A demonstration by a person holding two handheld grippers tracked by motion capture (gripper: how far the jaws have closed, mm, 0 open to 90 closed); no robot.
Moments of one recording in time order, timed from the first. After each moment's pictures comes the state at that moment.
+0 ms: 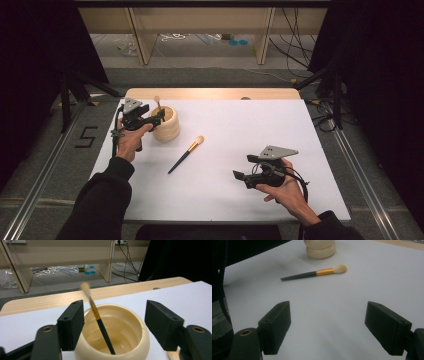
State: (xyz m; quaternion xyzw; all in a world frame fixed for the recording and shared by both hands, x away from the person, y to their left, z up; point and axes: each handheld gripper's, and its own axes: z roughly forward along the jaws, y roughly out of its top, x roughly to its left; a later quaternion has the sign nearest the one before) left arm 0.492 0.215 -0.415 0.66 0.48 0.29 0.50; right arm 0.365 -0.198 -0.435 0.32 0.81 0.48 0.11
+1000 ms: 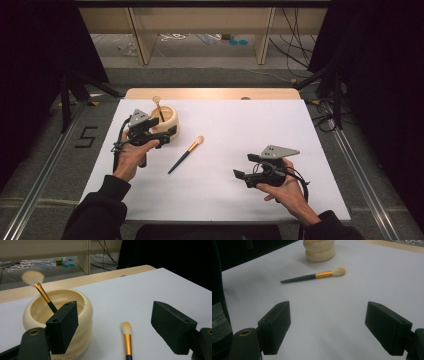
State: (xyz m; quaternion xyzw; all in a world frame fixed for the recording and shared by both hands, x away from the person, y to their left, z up) left arm 0.438 0.182 -0.407 0.70 0.43 0.23 0.52; right arm 0.366 -0.200 -0.434 0.32 0.80 0.49 0.12
